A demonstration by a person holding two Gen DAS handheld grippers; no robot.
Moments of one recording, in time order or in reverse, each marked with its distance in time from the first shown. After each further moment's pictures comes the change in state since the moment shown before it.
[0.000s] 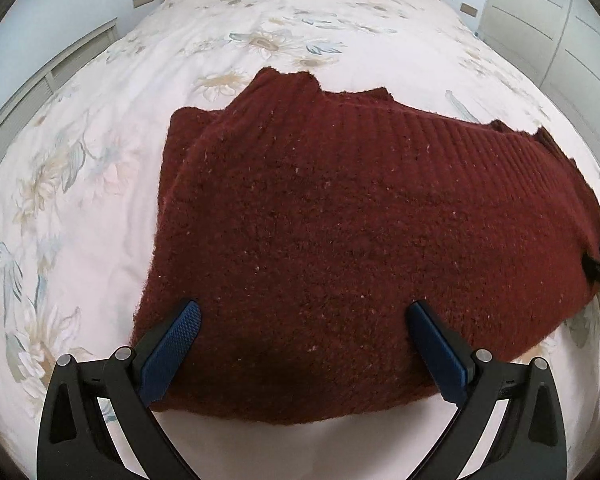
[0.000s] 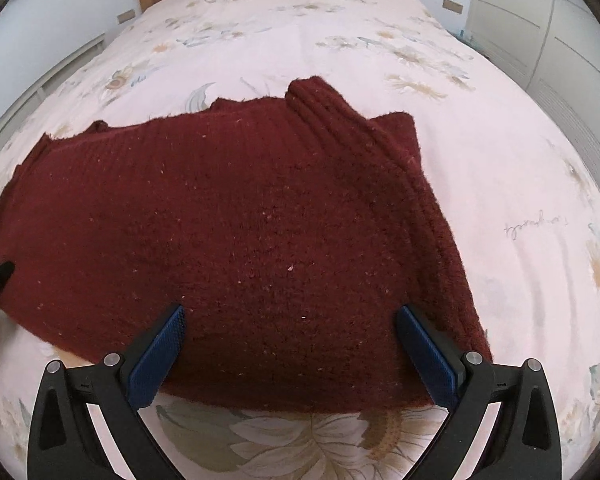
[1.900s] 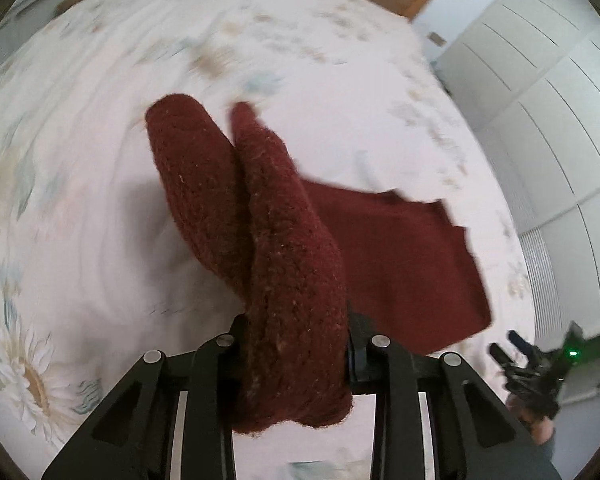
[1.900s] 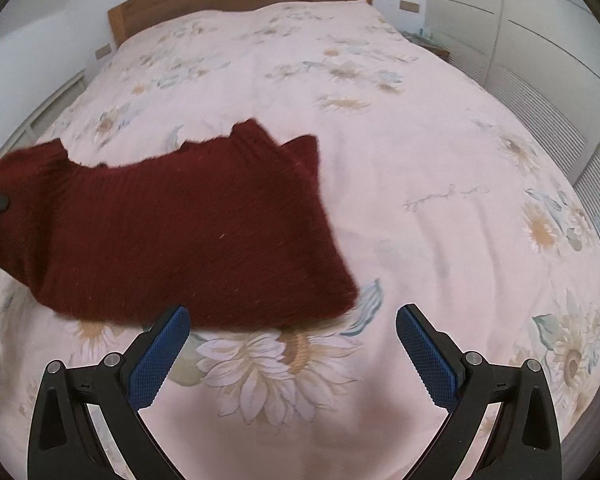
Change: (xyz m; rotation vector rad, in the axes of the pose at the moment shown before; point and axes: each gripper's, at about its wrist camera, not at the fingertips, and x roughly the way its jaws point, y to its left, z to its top) left arm -0.071 -0.018 0.092 -0.076 0.066 -0.373; right arm -0.099 -0.062 -0.030 0.143 -0.065 -0.024
